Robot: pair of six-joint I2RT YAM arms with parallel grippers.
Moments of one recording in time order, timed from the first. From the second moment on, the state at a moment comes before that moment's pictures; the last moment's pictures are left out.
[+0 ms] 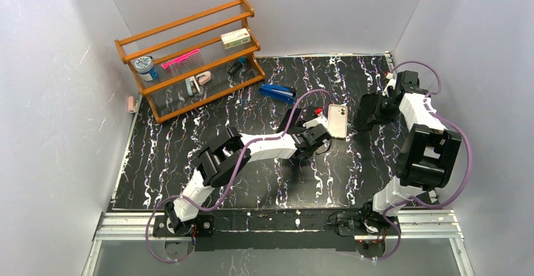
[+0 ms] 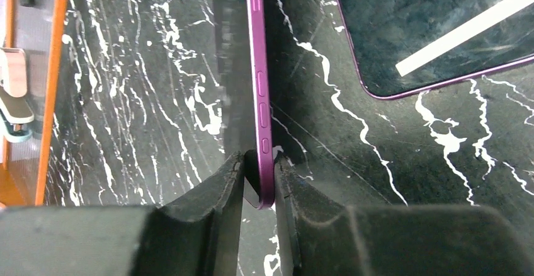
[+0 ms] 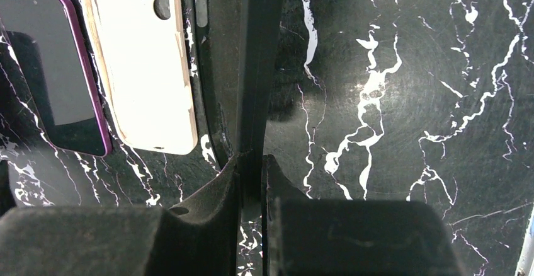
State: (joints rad) left arm -1.10 2.17 1.57 -0.42 -0.84 -0.06; right arm -0.23 1.64 1.21 -0.70 -0.24 0.02
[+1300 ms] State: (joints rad) left arm -0.58 1.65 1.15 -0.27 -0.27 -0.43; right arm -0.23 1.66 1.27 -0.75 -0.20 0.07
